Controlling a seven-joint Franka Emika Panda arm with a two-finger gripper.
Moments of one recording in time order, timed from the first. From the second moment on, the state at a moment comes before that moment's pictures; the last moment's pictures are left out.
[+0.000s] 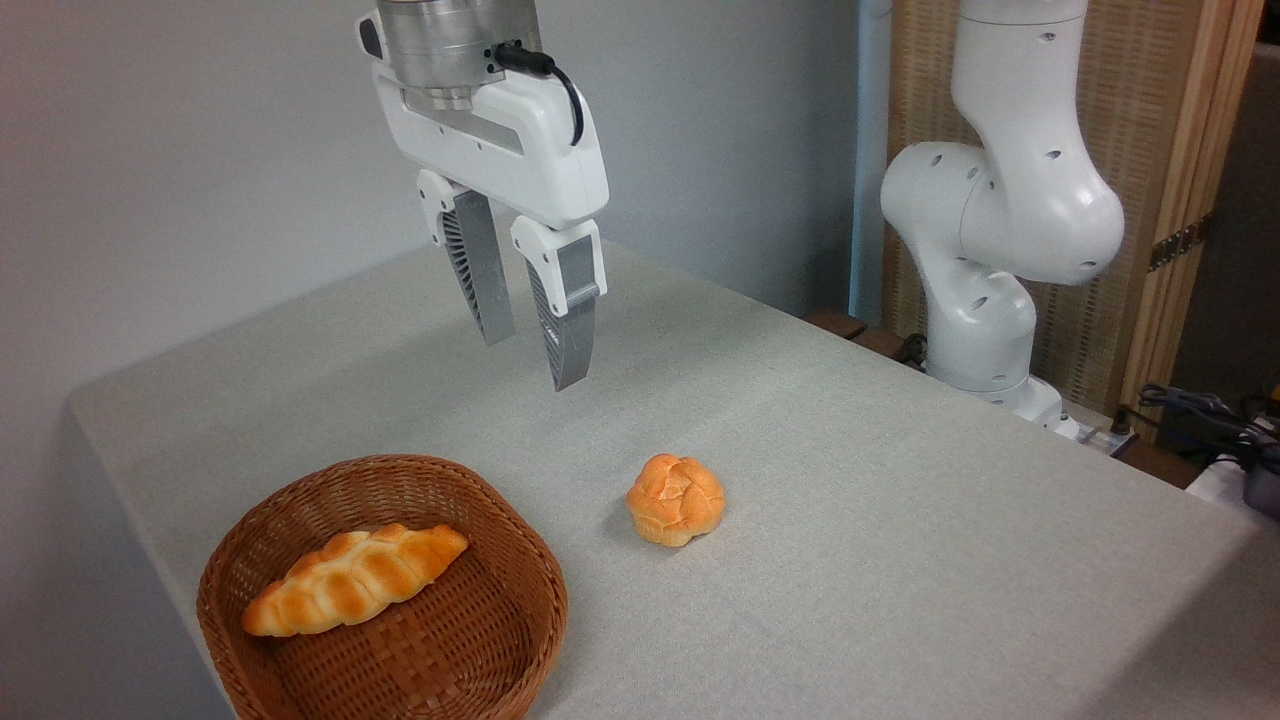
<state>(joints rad) -0.02 -0.04 -0.01 -1.65 -0.03 1.61 0.74</state>
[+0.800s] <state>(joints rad) -0.02 -0.05 -0.01 -1.70 -0.03 1.61 0.74</state>
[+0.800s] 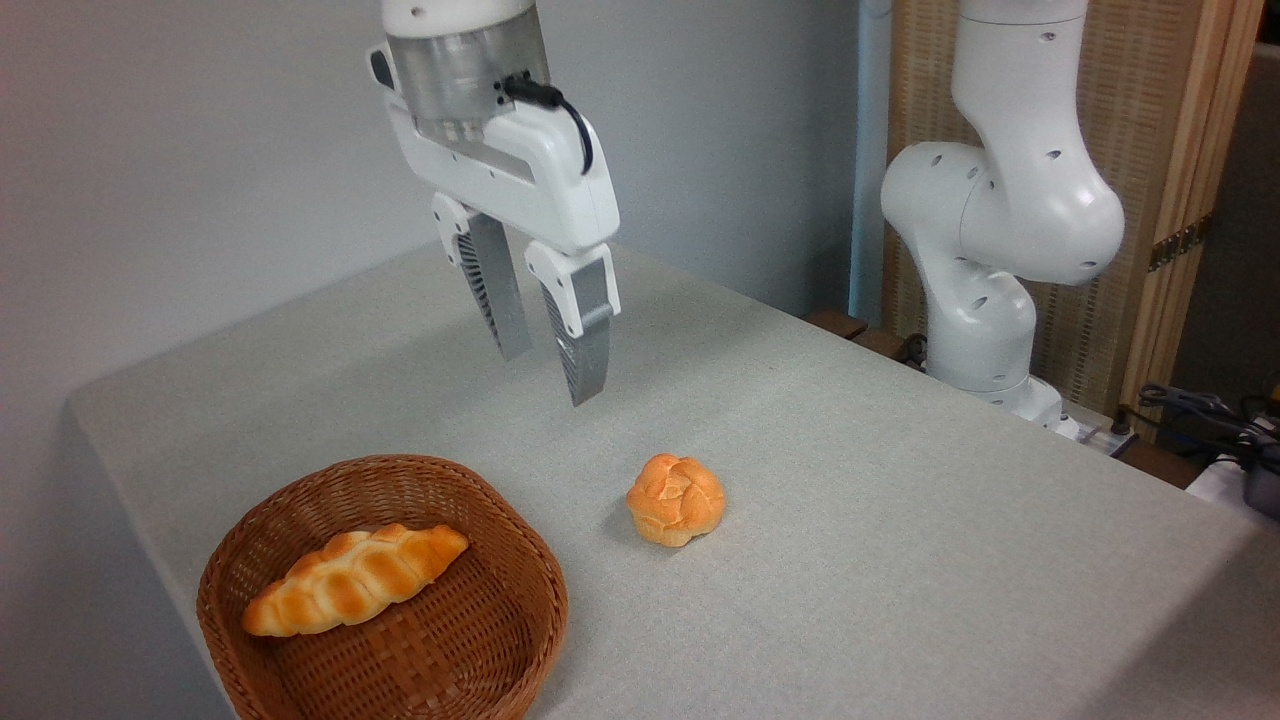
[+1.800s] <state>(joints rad) -0.06 -0.25 -0.01 -2.25 0.00 1.90 0.82</state>
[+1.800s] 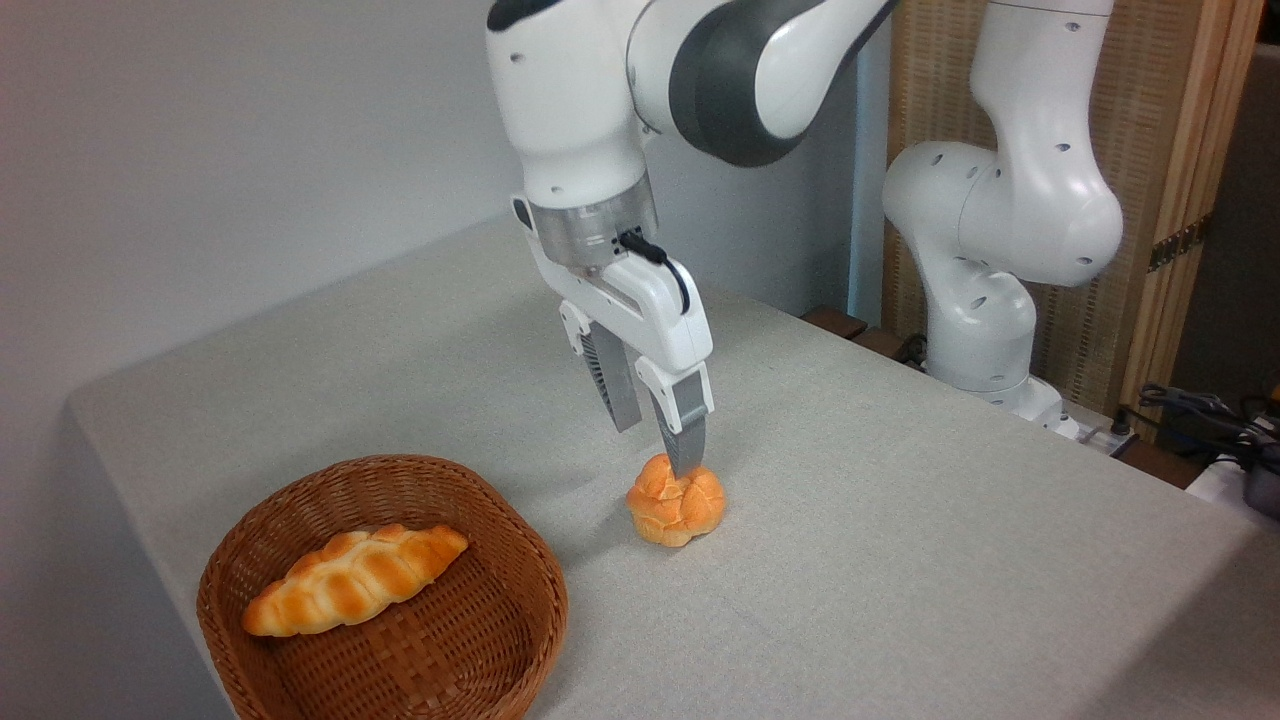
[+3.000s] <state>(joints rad) -0.09 -0.25 -0.02 -2.38 0.08 2.06 0.82</state>
